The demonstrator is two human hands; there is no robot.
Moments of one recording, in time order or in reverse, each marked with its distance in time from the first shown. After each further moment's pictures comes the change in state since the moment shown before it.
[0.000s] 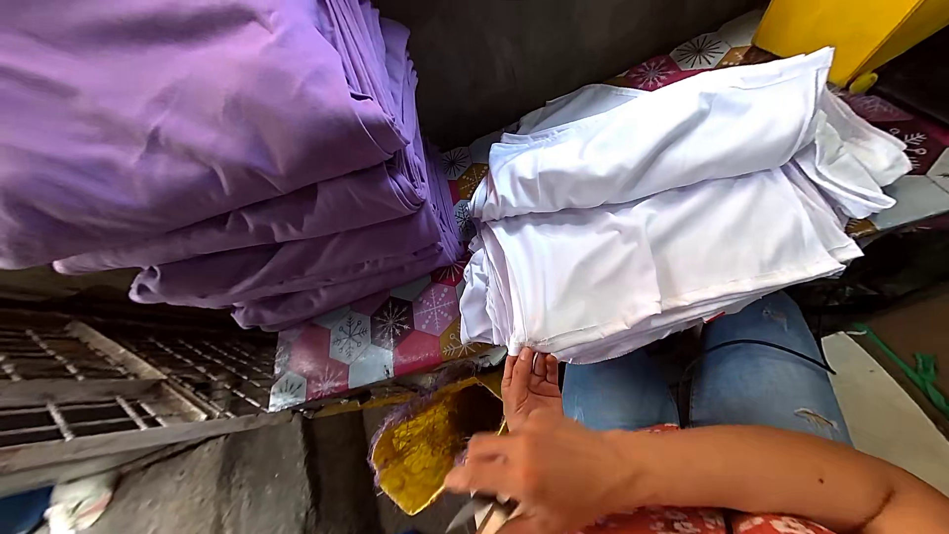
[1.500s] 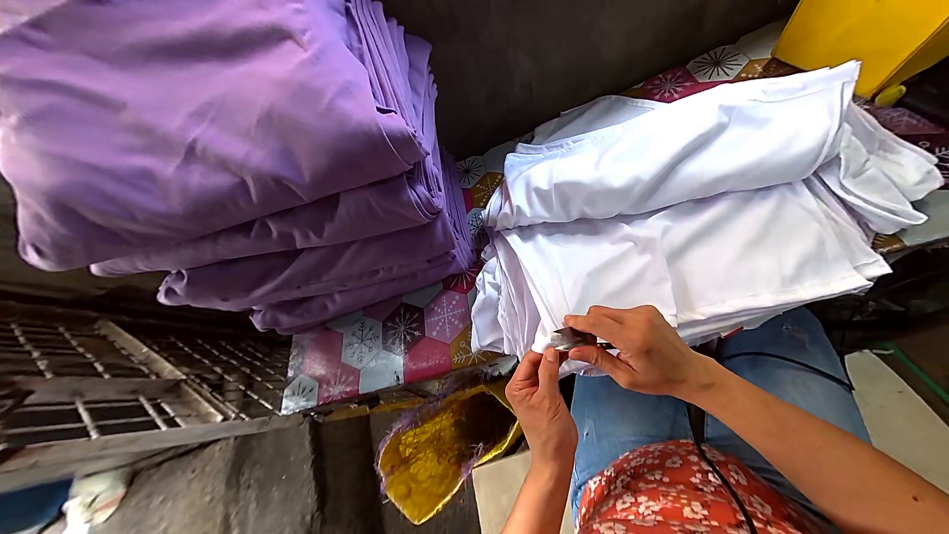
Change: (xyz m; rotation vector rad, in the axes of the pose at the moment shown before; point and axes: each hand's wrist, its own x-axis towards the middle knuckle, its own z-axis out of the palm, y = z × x) left_hand 0.007 -0.008 0.000 0.347 -0.271 0.466; right_hand -0.041 0.075 -0.095 -0.491 0.240 0.156
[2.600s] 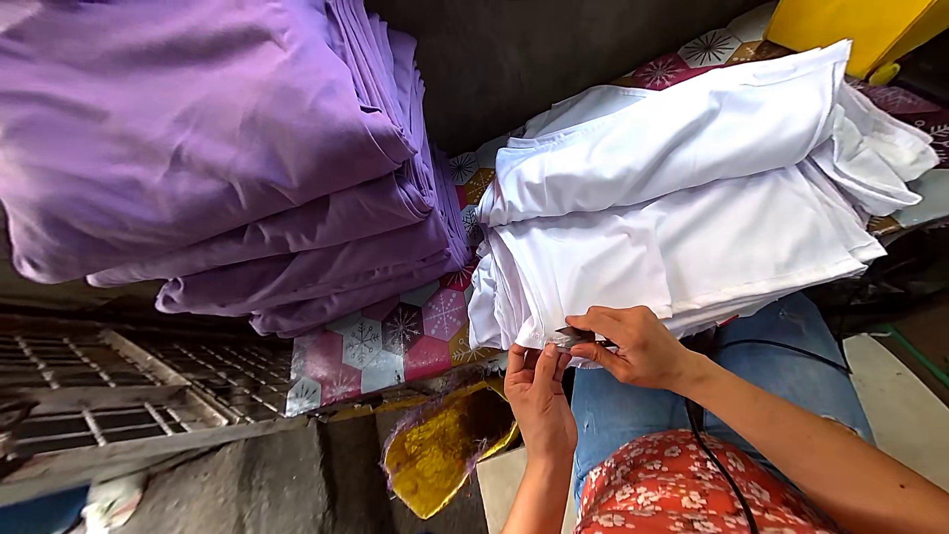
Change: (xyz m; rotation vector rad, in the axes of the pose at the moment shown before) left_hand -0.002 0.012 0.006 -0.103 0.087 -0.206; right_hand -0.019 0.008 0.010 0.063 0.001 0.059
